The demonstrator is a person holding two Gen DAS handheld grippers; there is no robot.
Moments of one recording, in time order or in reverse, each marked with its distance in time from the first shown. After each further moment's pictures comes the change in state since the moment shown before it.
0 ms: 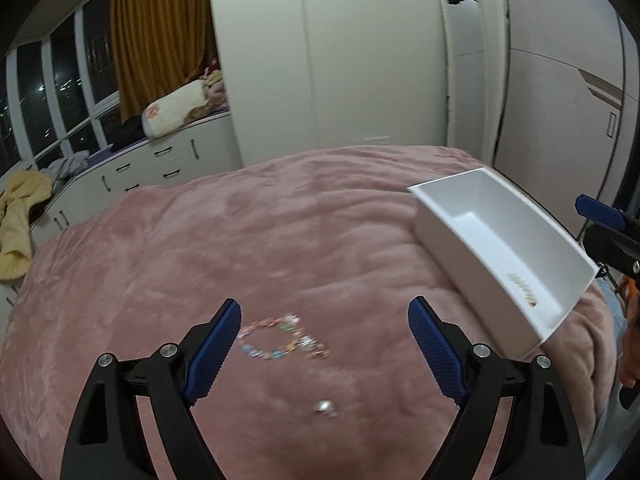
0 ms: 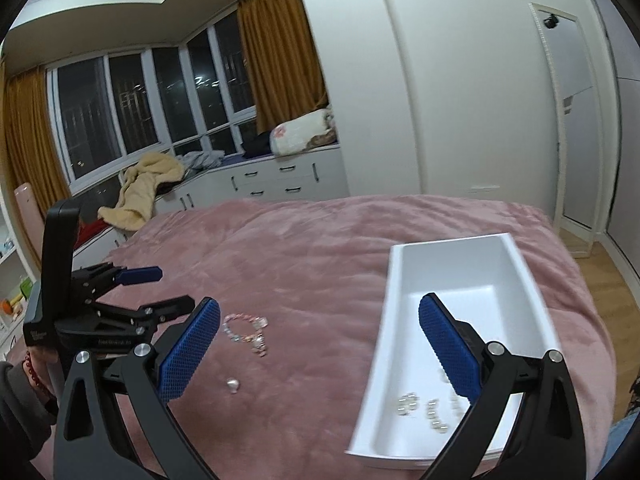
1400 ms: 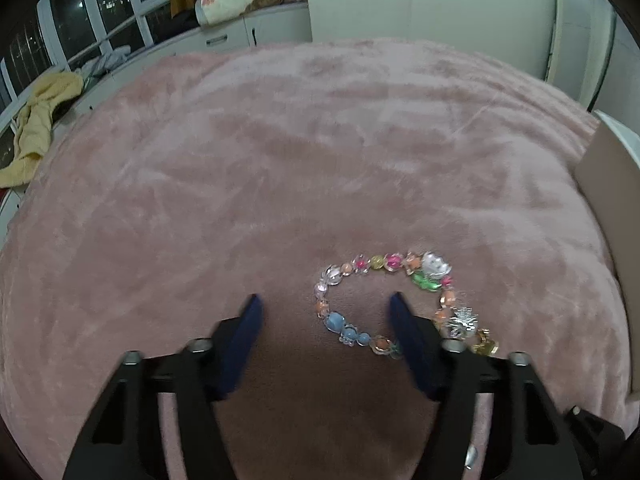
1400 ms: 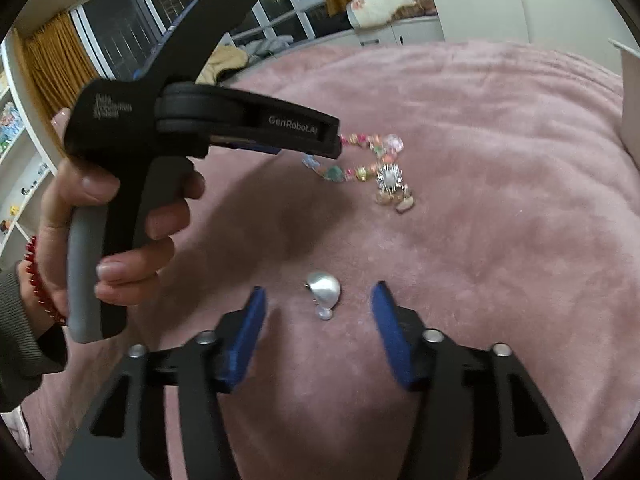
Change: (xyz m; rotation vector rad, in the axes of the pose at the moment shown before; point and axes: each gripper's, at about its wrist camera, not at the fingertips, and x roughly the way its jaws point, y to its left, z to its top) left arm 0.189 0.093 -0.062 -0.205 0.332 0.150; right arm 0.199 0.099 -0.155 -0.041 0.404 0.269
